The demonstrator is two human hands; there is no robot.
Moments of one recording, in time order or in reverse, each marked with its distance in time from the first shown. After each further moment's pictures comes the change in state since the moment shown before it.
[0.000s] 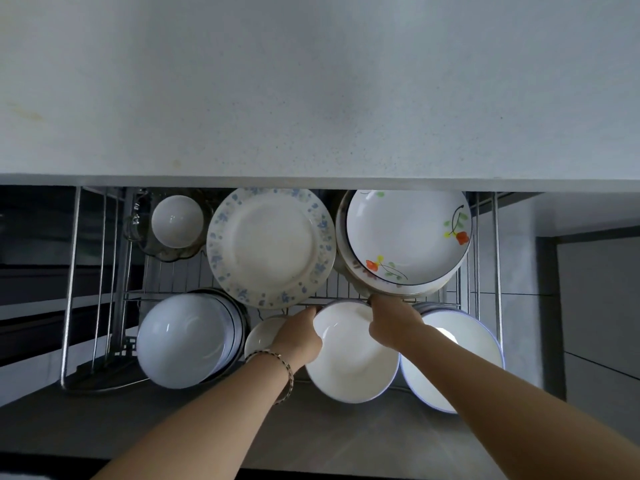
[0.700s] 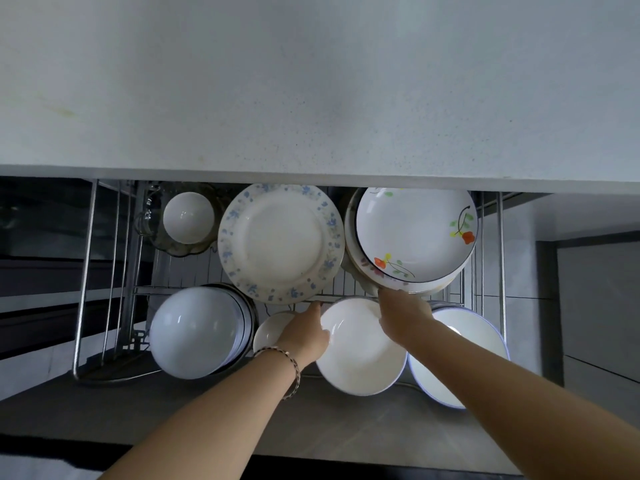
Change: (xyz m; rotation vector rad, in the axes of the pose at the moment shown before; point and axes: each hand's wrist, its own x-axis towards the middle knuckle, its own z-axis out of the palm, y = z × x) left_hand -0.006 -0.010 -0.002 0.052 0.005 0.071; right_hand -0.012 -0.008 -0.006 -0.258 0.074 -0.021
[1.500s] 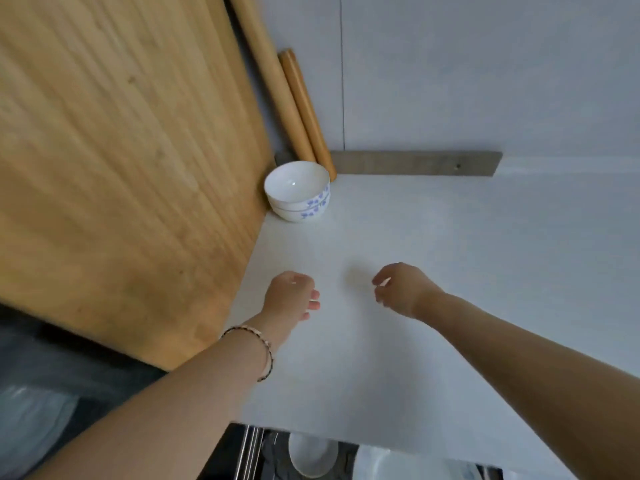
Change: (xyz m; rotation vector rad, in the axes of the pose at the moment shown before) left_hand -0.057 0.000 -0.451 -0.944 0.539 0.262; right_hand -0.016 -0.236 -0.378 0.507 0.442 -0.210
